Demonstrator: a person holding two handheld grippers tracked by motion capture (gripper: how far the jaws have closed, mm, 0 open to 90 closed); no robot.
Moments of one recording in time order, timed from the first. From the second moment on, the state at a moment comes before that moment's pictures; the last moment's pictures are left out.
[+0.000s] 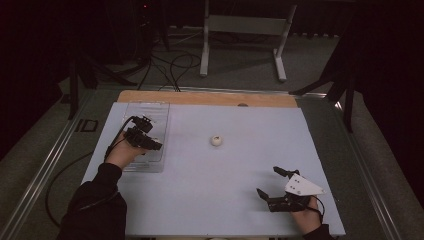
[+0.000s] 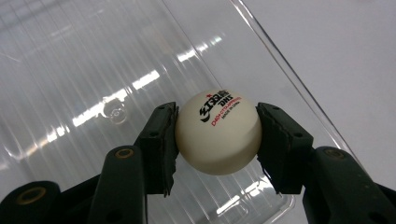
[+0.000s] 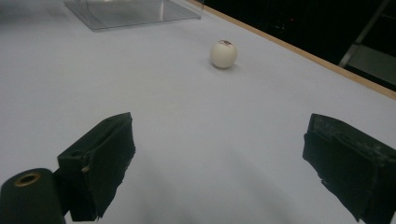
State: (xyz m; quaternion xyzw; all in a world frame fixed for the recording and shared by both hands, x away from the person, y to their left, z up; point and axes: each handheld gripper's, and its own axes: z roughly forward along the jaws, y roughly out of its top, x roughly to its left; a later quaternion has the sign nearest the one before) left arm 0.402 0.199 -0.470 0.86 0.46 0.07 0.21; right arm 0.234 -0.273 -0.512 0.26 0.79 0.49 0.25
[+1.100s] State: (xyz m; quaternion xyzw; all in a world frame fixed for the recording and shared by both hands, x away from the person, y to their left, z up) left arm 0.389 0.201 -0.428 0.86 0.45 0.09 0.24; right arm 0.233 -0.272 -0.512 0.26 0.79 0.49 0.25
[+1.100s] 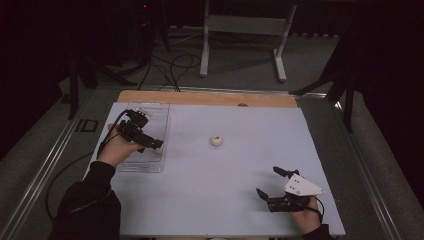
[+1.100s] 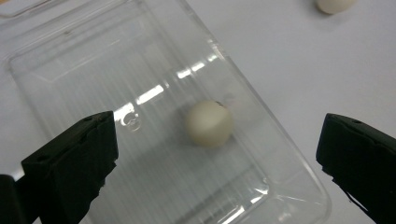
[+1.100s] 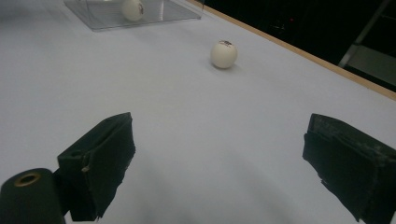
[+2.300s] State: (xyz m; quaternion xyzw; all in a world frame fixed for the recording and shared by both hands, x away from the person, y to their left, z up) left arm 0.386 0.156 -0.397 0.87 0.38 0.06 0.30; right arm 0.233 -0.271 -0.512 0.26 0.79 0.49 0.25
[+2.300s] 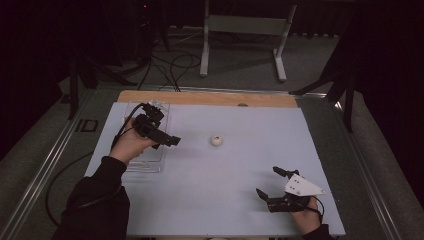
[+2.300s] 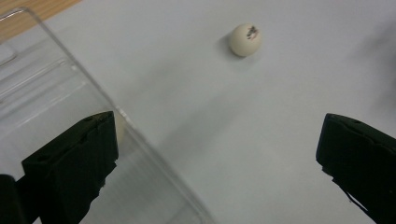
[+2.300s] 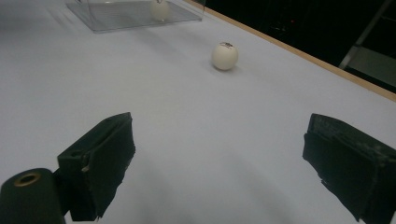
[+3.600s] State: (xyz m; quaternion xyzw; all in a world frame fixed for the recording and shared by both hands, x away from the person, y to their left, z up) left arm 0.390 0.084 -0.393 0.87 0.33 0.02 0.36; right arm 0.233 -0.271 -0.511 0.26 0.79 0.49 0.25
